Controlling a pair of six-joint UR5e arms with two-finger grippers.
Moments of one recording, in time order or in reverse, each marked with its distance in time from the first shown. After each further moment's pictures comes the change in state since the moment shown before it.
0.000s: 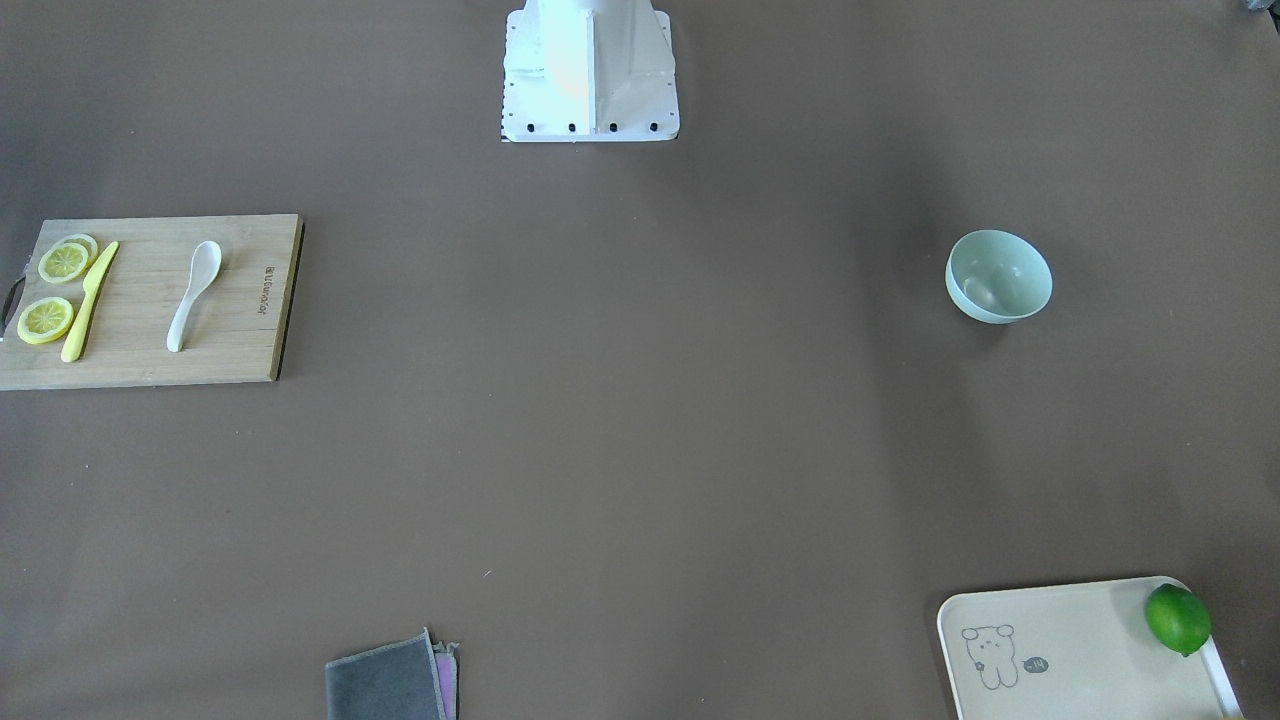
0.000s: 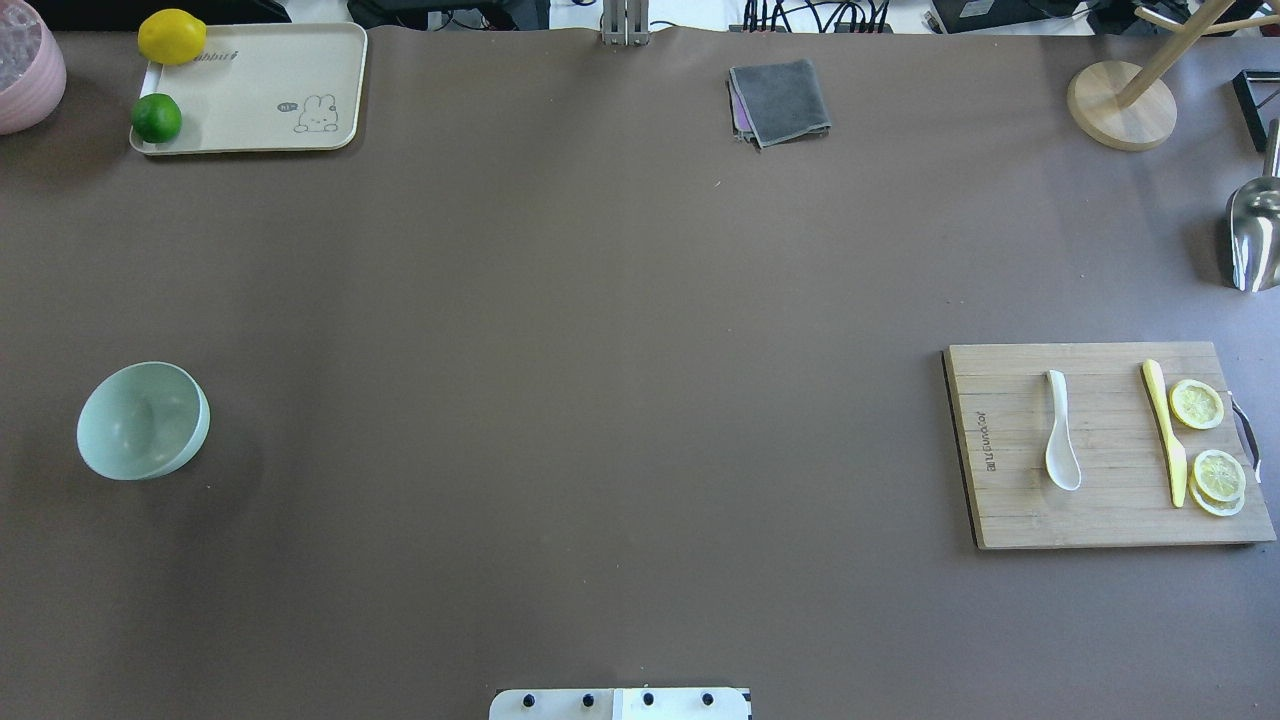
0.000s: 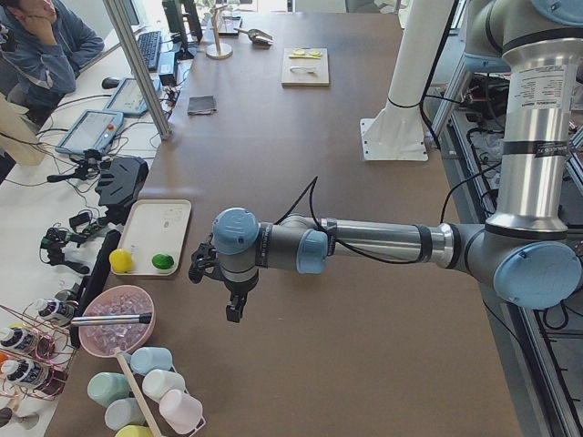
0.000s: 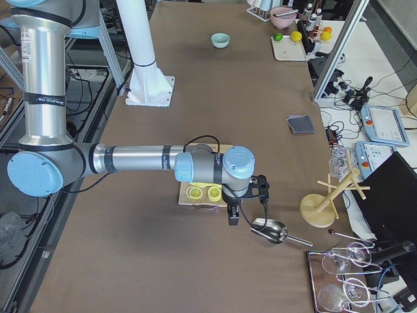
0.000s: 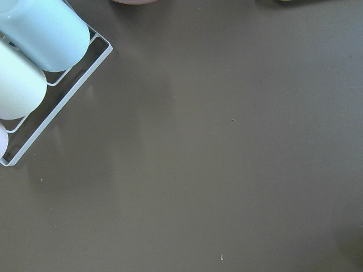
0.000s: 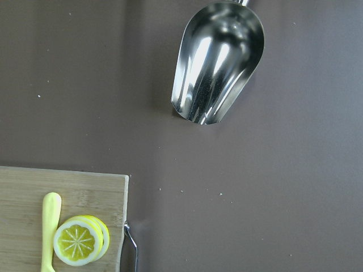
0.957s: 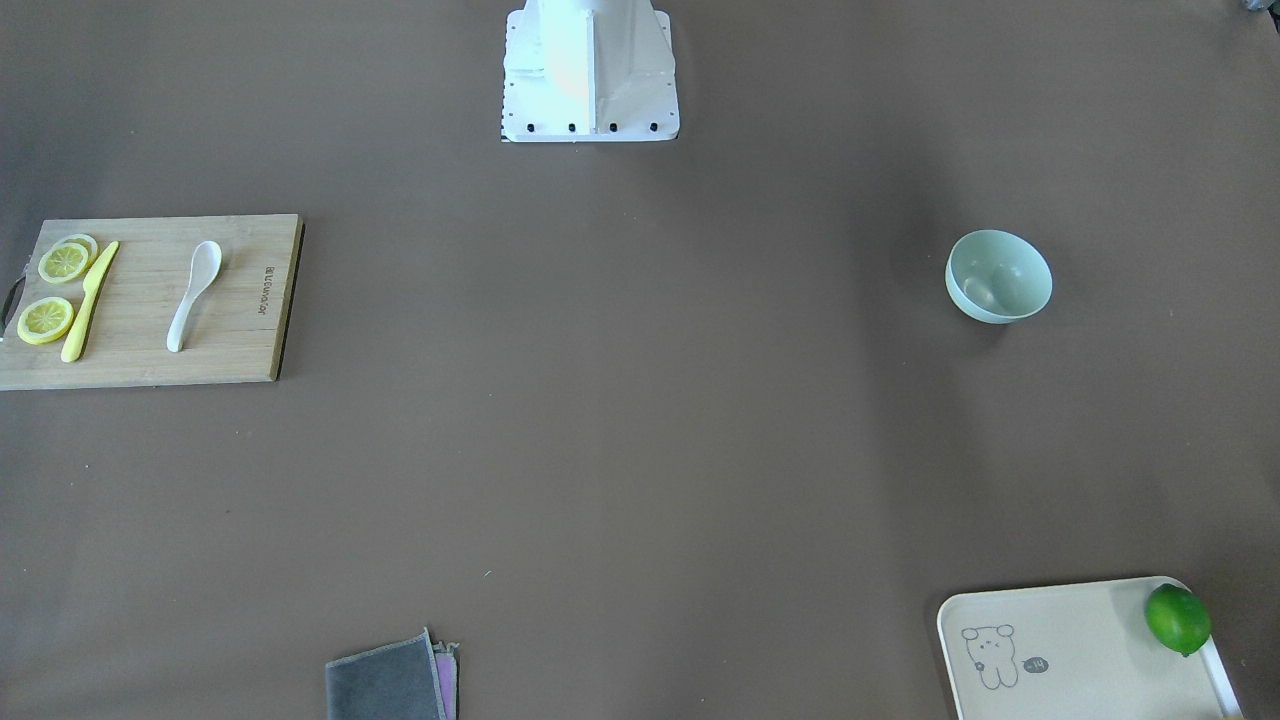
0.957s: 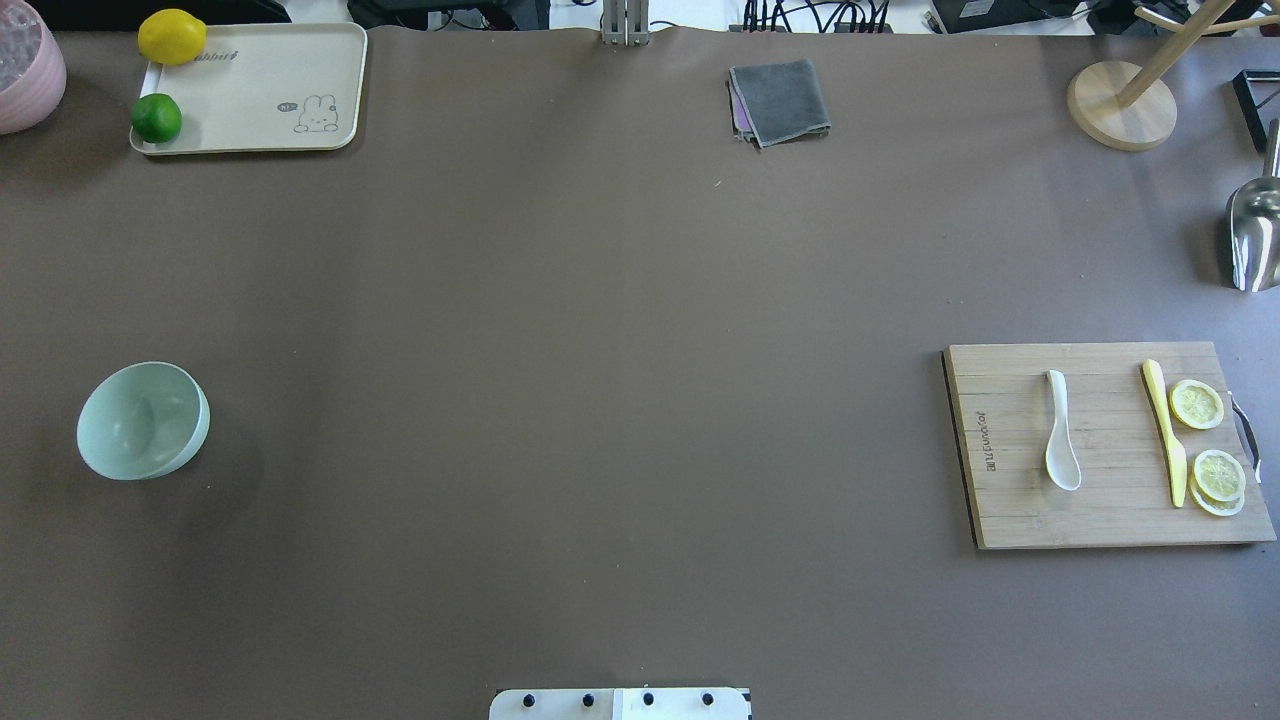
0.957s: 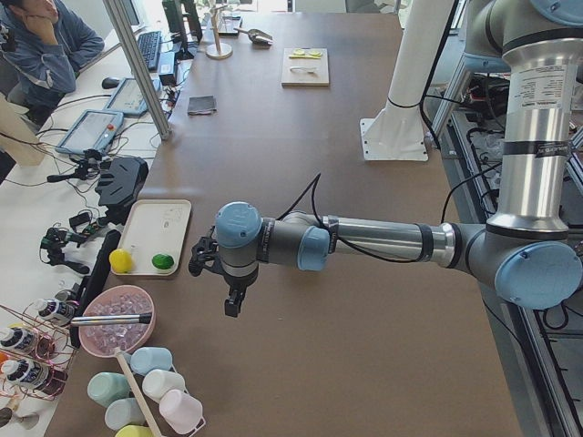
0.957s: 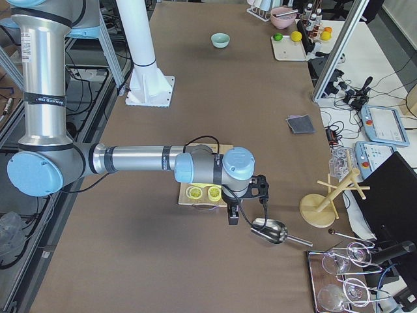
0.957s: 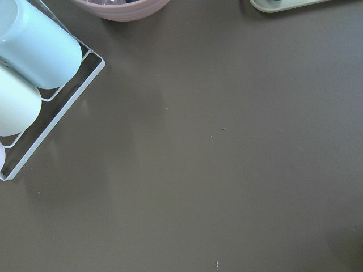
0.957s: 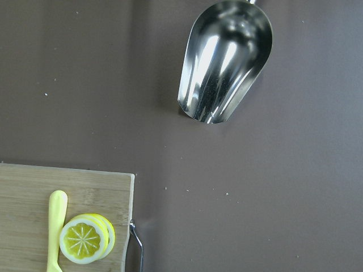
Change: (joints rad) left arm 0.002 0.006 -0.019 -0.024 0.000 -0.003; right arm 0.000 -0.003 -0.004 0.003 0.020 -0.007
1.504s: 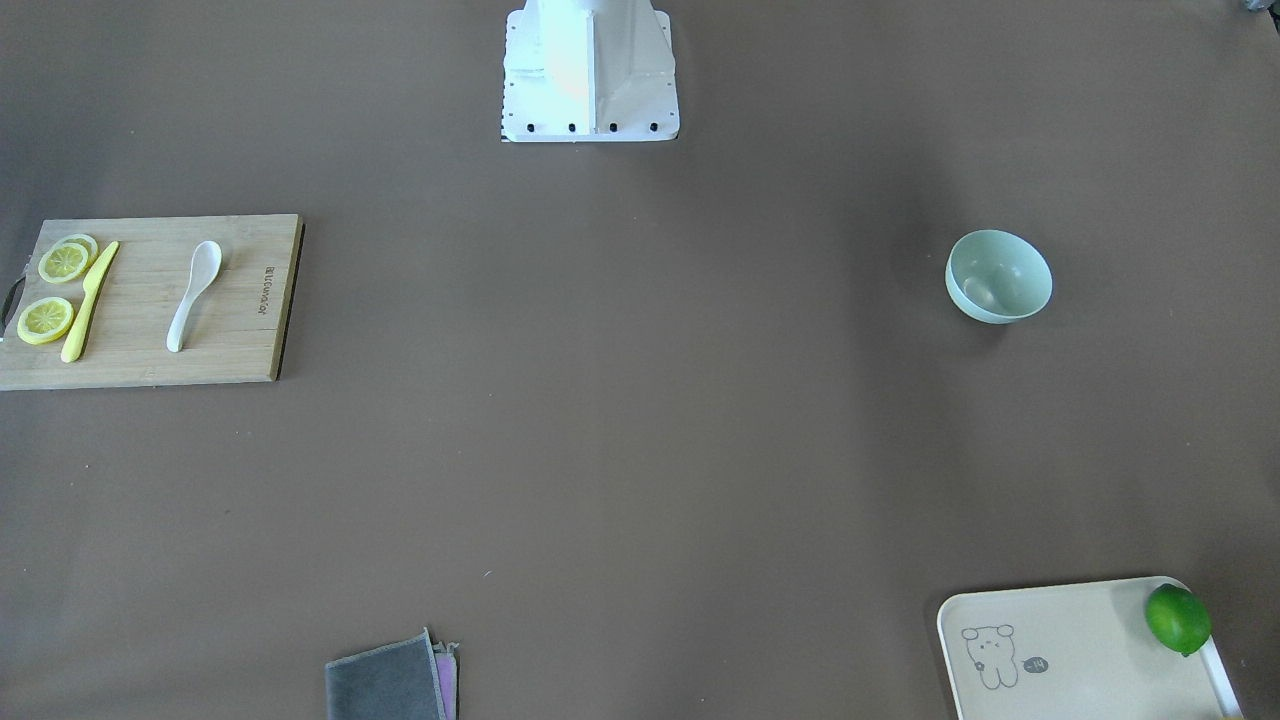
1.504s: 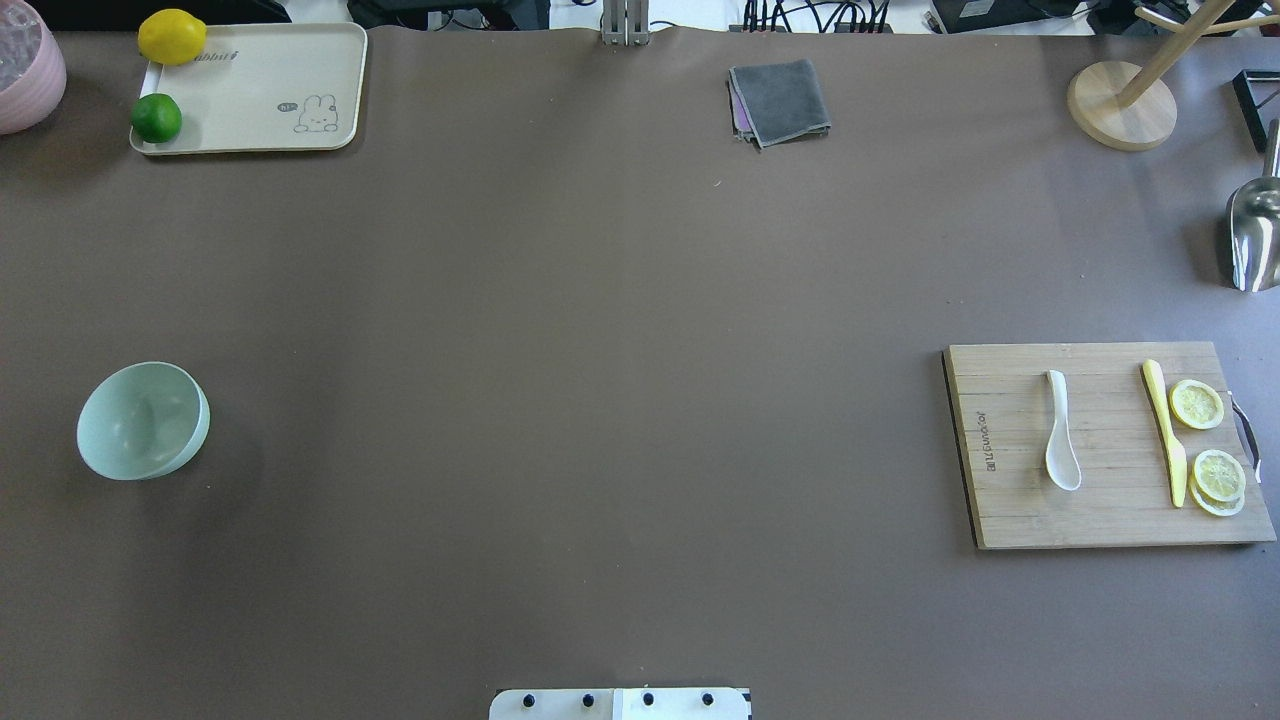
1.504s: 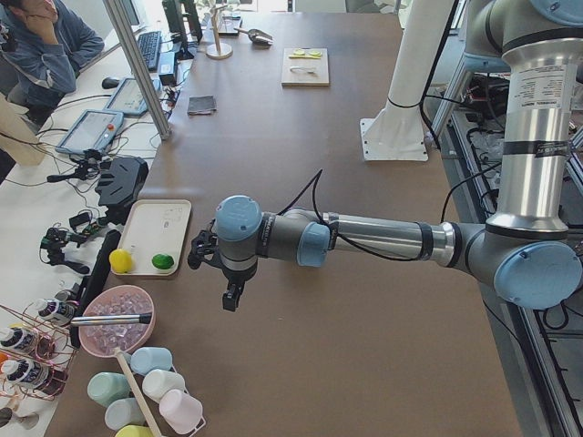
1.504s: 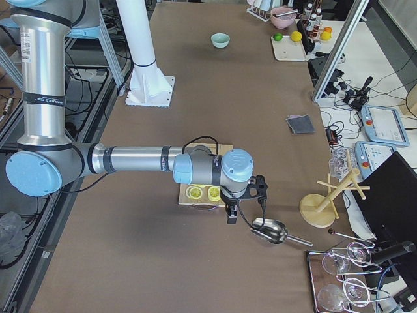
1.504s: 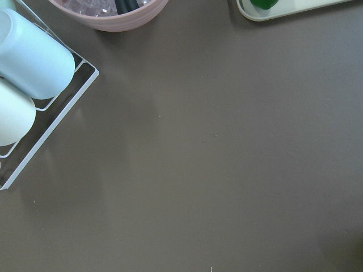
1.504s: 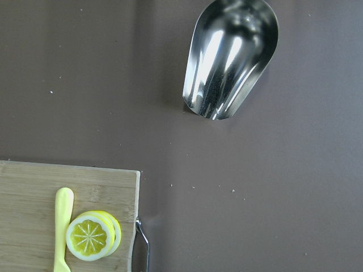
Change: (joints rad) left arm 0.023 -0.012 -0.039 -0.013 -0.026 -0.053; right arm -0.003 -0.006 0.001 0.000 0.042 0.002
